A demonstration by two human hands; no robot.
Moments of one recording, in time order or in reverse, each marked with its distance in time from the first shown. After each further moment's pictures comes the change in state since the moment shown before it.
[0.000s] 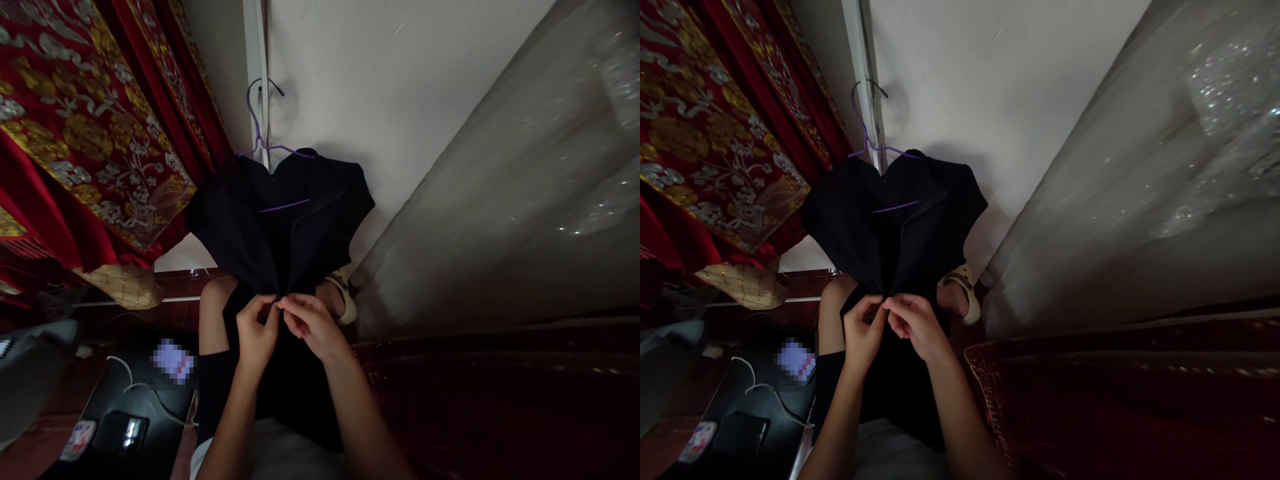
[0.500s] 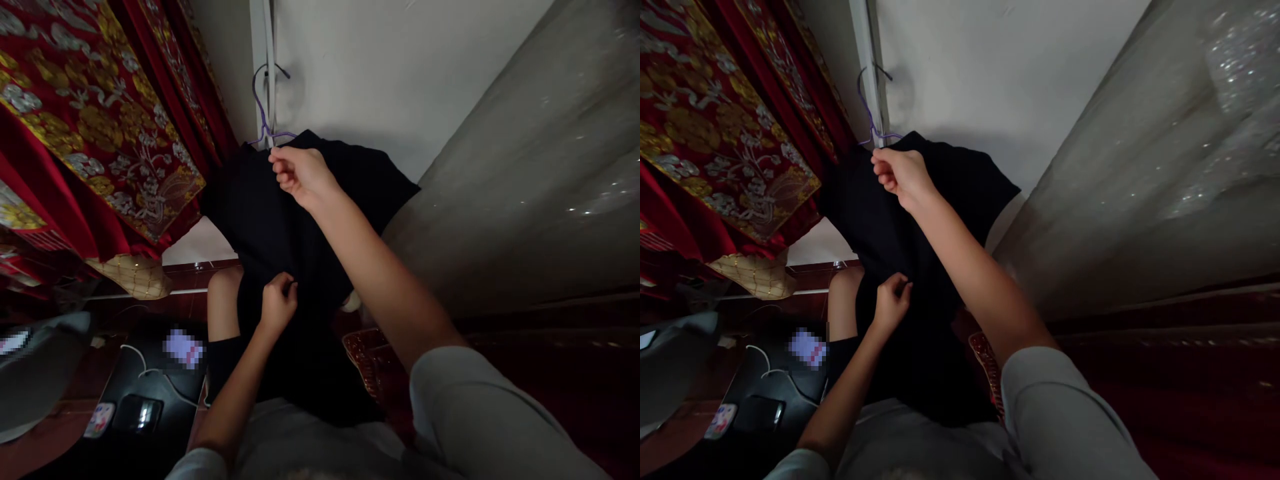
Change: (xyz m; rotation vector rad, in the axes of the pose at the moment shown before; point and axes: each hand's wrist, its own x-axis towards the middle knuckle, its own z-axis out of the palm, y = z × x) left_hand 0.027 -0.051 0.025 0.362 -0.205 0.064; right_hand 0.129 -0.183 0.058 -0.086 0.148 -0.300
